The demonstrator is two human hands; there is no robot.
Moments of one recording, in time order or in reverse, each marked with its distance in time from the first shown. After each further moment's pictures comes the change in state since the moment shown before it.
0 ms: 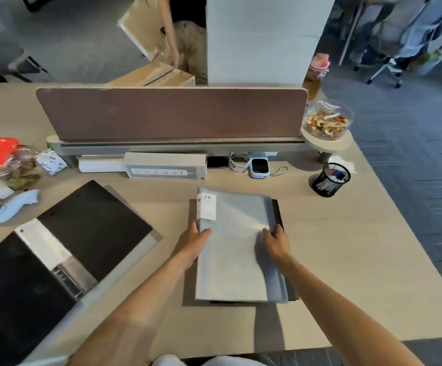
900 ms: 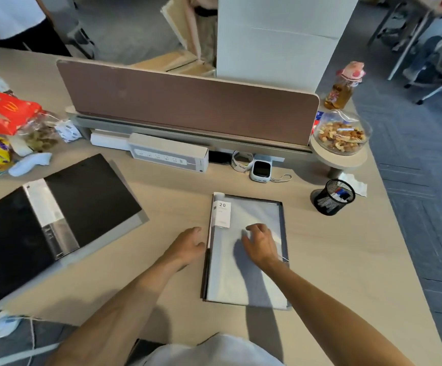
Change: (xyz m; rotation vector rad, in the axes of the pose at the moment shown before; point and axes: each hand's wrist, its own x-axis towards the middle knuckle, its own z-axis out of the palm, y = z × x) left_hand -0.049 0.017 0.064 0.440 0.034 0.071; right_hand 0.032 0.003 -0.038 -0.603 -0.158 -0.507
